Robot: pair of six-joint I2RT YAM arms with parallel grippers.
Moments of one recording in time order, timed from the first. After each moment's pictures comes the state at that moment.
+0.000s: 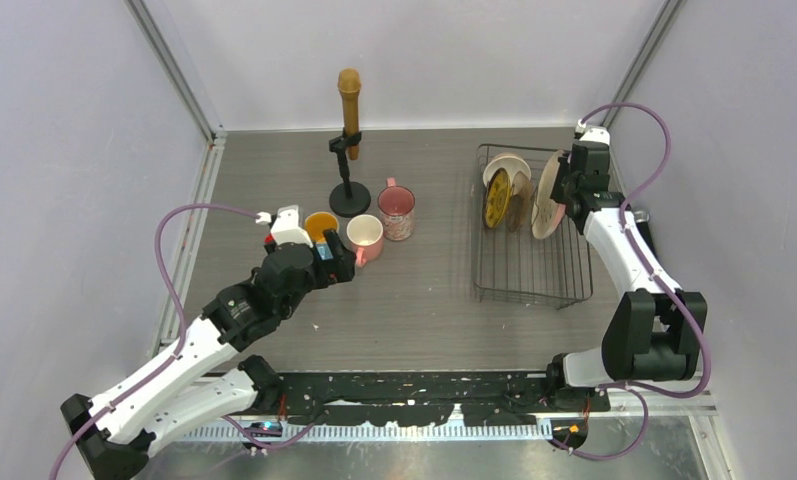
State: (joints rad) left arm -0.80 0.75 0.77 -0.51 -0.47 -0.70; right arm -0.02 1.41 1.09 -0.26 0.21 0.13
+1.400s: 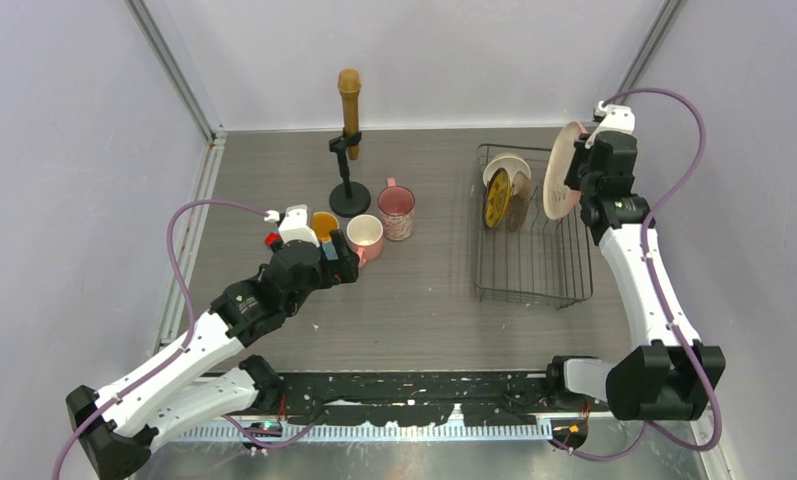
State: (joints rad) left arm -0.80 0.80 0.77 -0.51 -0.46 -0.68; right arm -0.02 1.25 1.16 -0.30 0.21 0.06
